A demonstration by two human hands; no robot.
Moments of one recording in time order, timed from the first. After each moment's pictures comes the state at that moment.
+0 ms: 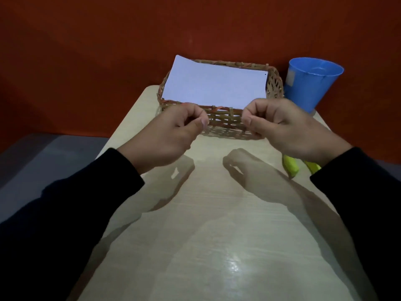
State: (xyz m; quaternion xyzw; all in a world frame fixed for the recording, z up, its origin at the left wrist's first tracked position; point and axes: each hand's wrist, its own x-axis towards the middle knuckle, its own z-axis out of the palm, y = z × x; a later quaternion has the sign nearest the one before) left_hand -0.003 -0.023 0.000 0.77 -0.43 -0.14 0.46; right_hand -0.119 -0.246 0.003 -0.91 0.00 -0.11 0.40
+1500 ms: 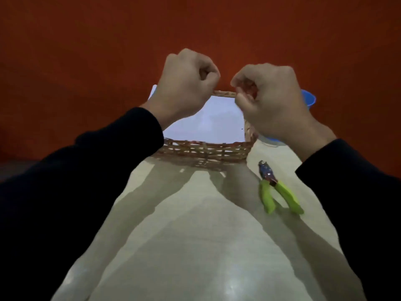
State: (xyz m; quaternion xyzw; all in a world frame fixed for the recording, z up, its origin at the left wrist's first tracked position) left_hand 0.048 -0.161 0.085 0.79 -0.45 0.20 0.37; right_hand -0.074 -0.297 0.070 -0.92 0.05 -0.38 0.09
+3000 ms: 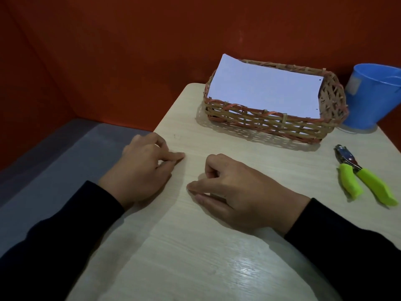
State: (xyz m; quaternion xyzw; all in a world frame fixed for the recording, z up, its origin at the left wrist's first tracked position) left_hand 0.035 0.091 -0.058 0.93 -0.33 0.01 0.17; right_hand -0.083 -0.119 -0.060 -0.95 -0.24 -0.09 0.17
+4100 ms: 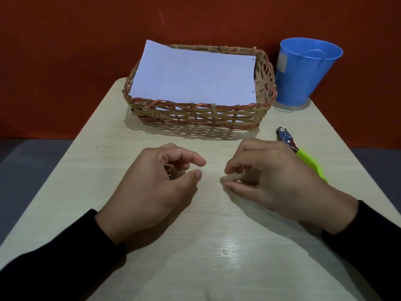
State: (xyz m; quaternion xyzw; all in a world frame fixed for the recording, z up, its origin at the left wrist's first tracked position) left_hand -0.023 -0.032 -0.054 0.79 -0.36 -0.14 0.47; right_hand -0.146 -0.241 -0.051 -0.96 -0.04 -0.17 0.22
